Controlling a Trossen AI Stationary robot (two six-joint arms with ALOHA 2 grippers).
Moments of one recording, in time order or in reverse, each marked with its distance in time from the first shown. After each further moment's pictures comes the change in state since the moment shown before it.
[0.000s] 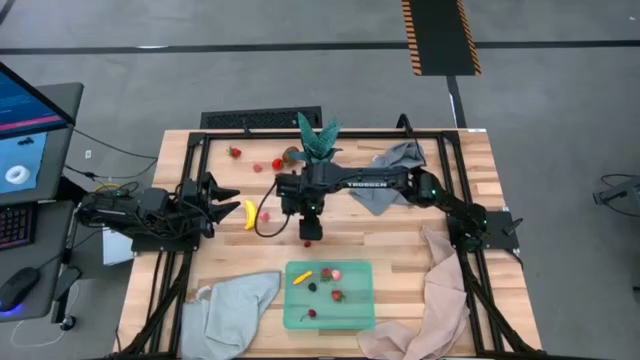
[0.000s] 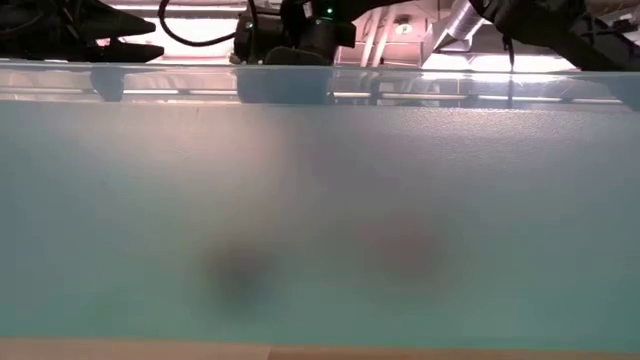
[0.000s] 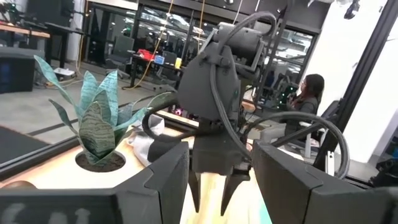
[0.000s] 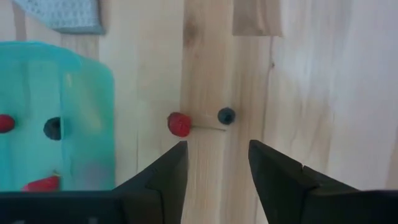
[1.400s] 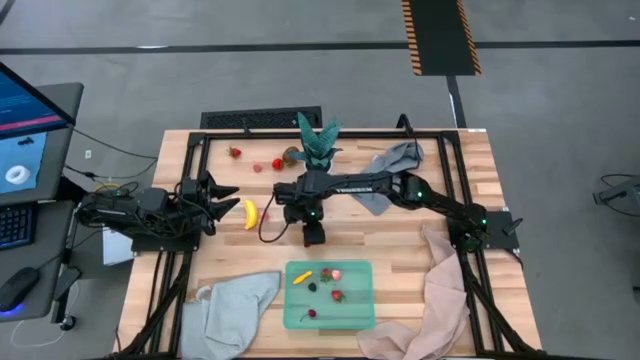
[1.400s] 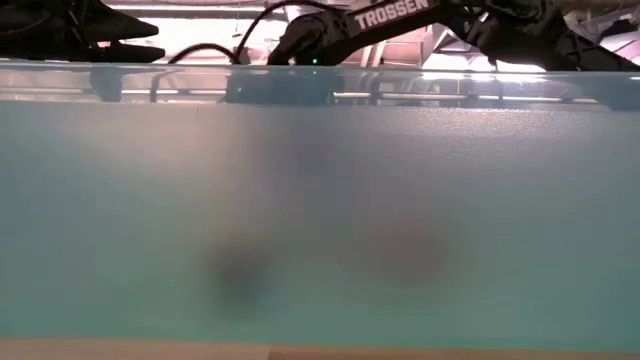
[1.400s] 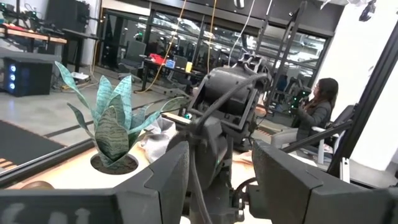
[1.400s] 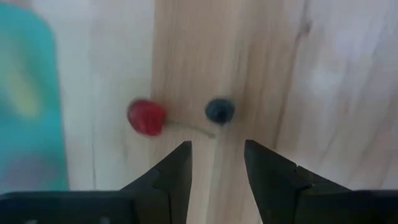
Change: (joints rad) left arm 0.000 0.000 0.000 0.006 -0.051 0.013; right arm -0.015 0.128 -0.002 -0.005 -0.040 -0.097
